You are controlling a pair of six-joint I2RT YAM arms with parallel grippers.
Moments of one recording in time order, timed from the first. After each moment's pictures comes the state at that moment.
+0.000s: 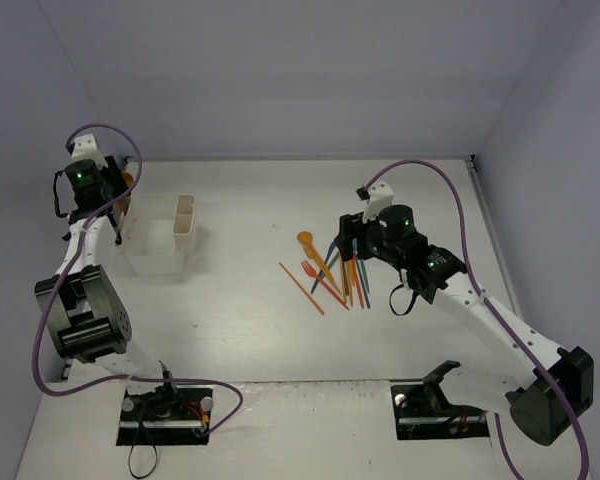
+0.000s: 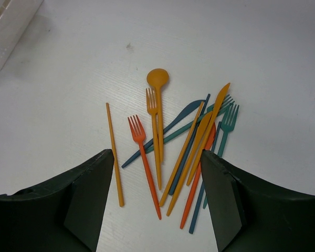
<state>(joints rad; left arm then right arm) 0.33 1.64 1.24 0.06 -0.01 -0.07 0.58 1.13 0.93 -0.27 0.05 0.17</state>
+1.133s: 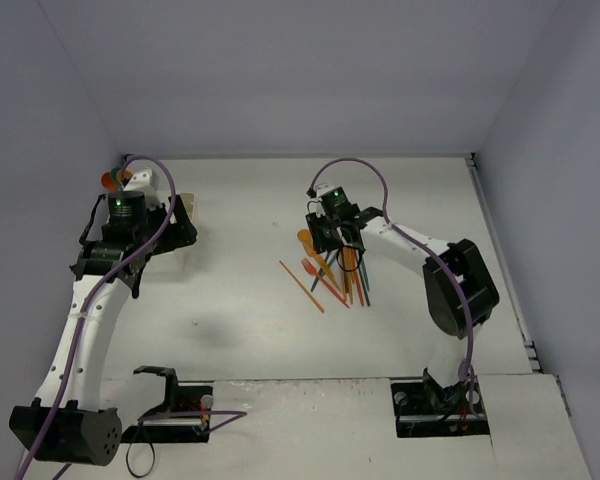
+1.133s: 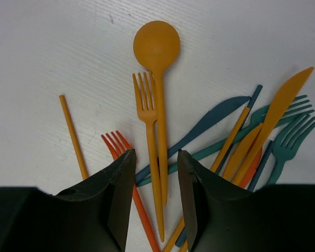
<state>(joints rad) -0.07 1.04 1.15 -0.75 0.05 -0.32 0.58 1.82 1.26 -0.35 -0.01 0.17</state>
